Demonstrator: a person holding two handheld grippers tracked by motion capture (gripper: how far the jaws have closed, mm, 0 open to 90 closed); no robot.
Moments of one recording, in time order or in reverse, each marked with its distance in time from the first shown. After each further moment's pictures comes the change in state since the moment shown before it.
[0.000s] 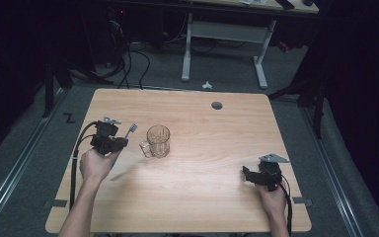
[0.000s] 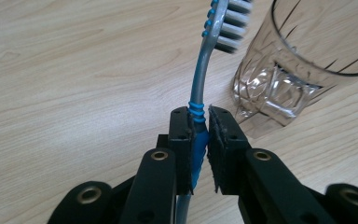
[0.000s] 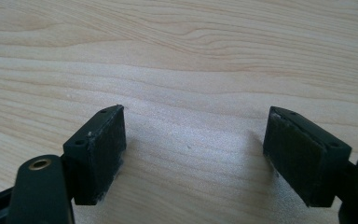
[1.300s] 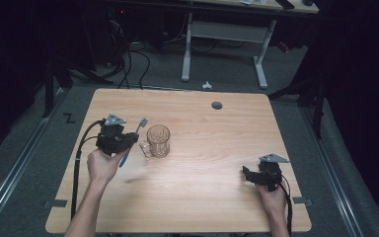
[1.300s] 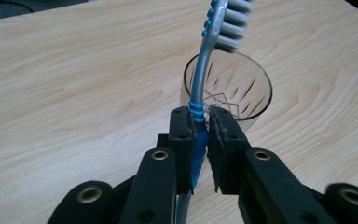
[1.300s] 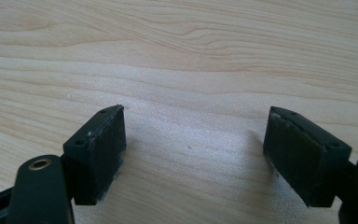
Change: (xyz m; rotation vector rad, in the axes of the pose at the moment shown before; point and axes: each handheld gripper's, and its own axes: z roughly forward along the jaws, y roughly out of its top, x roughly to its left) left arm -0.032 0.010 -0.020 -0.172 -0.105 0.063; right arm 0.000 0.000 0.000 0.000 0.000 0.000
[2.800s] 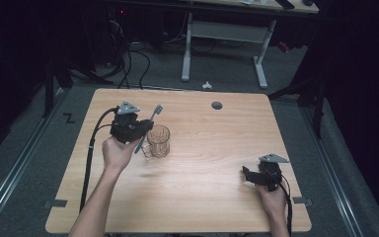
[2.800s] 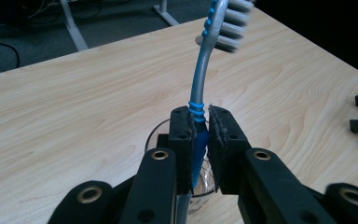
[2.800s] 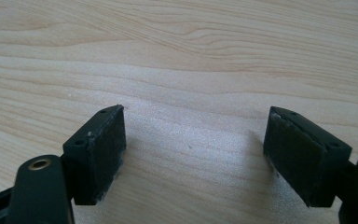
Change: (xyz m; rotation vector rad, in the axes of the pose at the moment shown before) left arm -0.019 0.038 0.013 -0.109 -0.059 0.032; right arm 0.000 0.000 0.000 0.000 0.003 -0.003
